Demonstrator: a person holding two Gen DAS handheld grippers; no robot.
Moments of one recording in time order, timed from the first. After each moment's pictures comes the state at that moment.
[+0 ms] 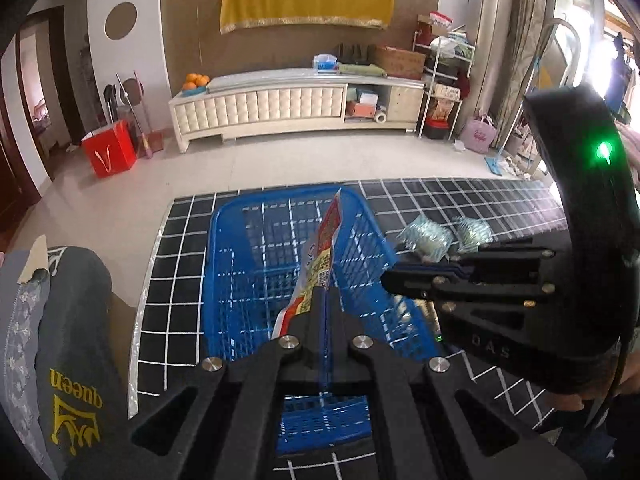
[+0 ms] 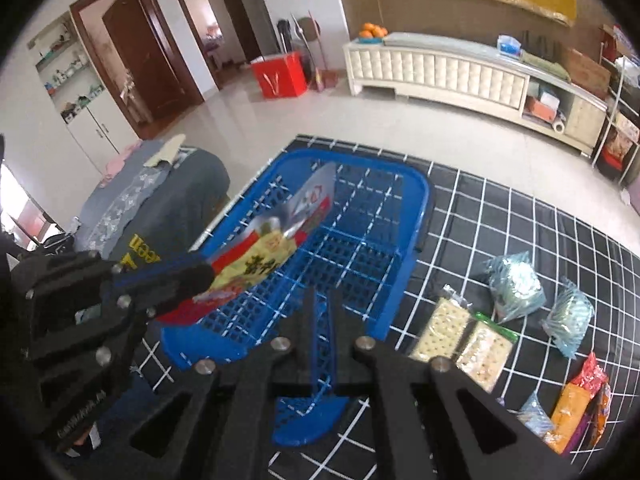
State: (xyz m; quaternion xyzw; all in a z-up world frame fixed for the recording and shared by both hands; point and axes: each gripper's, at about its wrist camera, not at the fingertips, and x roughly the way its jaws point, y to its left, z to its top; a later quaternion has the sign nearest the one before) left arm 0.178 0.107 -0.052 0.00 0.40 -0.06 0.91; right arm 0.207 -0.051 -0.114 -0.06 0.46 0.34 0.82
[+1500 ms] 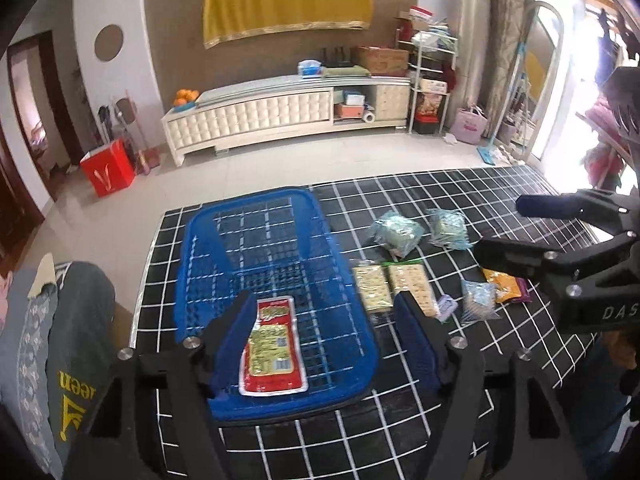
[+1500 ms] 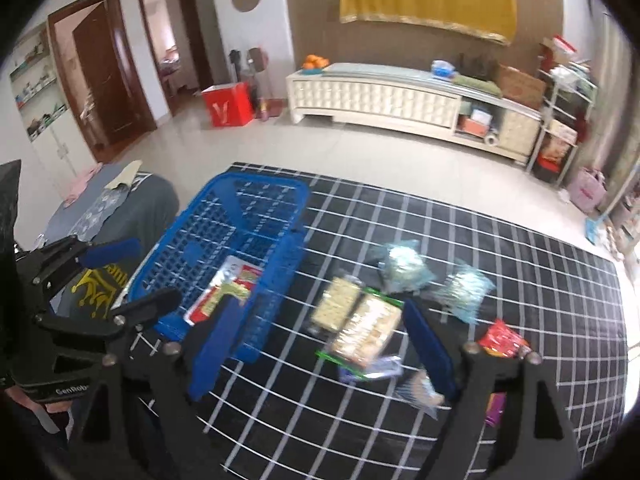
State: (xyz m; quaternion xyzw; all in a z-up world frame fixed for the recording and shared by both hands) left arm 0.142 0.039 -0.031 0.05 0.39 -0.07 0.92; right arm 0.158 -0.158 -0.055 -0.06 0.41 0.24 0.88
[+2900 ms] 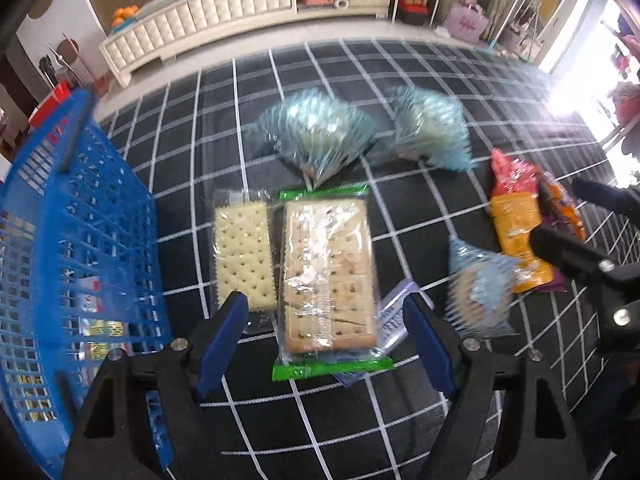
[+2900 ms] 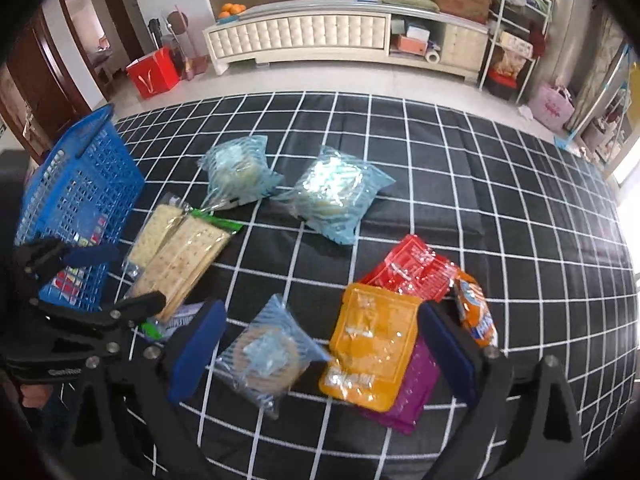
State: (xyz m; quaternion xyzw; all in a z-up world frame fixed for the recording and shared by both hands) left arm 0.266 -0.093 -0.192 0.06 0.58 -0.09 0.81; right arm 0.242 -0.292 -0.199 -0.03 0.51 0.16 0.85
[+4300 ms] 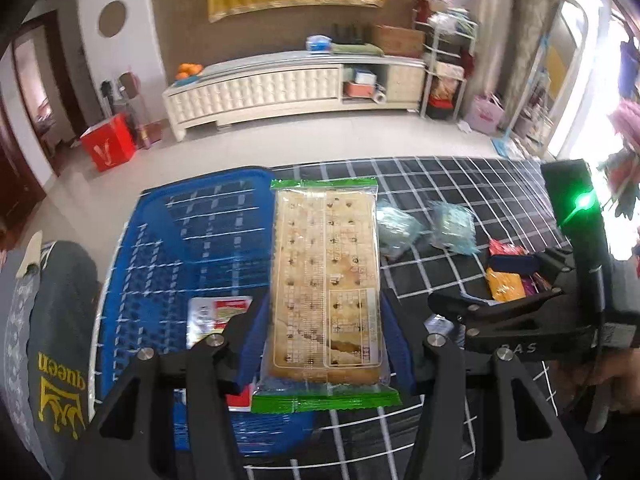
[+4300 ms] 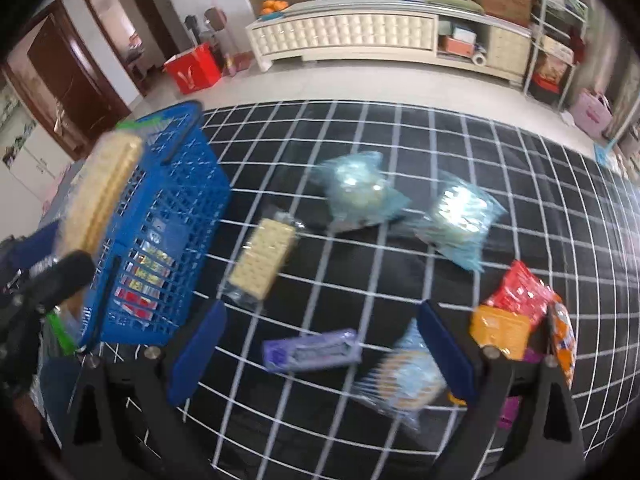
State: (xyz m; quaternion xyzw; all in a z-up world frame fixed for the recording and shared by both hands) left arm 0.197 0.007 -0.078 0.02 0.43 -0.03 0.90; right arm 0.231 -0.195 -0.165 -0.02 0.51 0.22 0.83
